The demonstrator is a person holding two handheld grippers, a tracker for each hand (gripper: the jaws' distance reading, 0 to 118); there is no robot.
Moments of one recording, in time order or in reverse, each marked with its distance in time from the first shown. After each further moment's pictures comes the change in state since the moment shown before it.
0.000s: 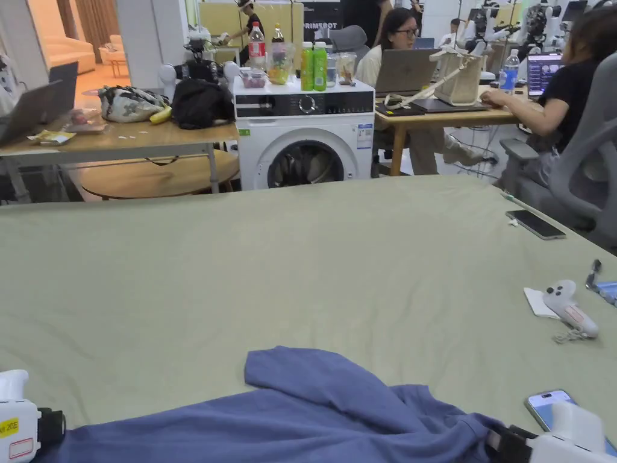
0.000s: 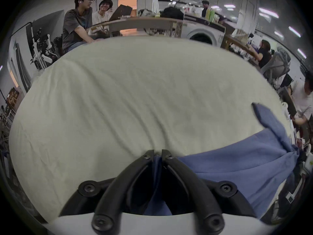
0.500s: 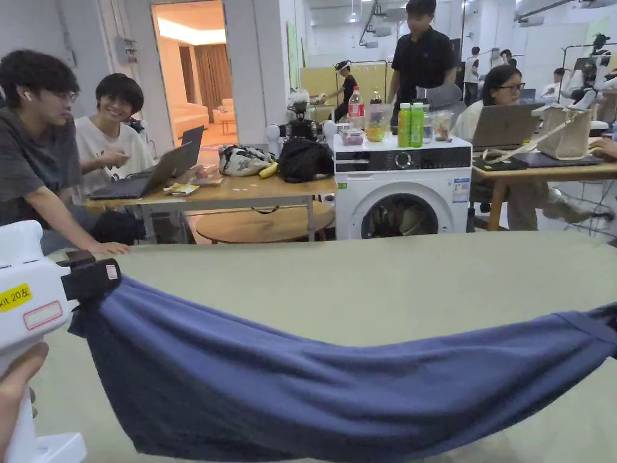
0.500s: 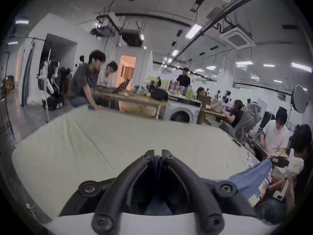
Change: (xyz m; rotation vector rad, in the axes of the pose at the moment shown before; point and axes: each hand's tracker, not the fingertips) left arm -0.010 0.103 0.206 0.558 -0.106 0.027; right arm -0.092 0.150 0.080 0.346 0.170 0.269
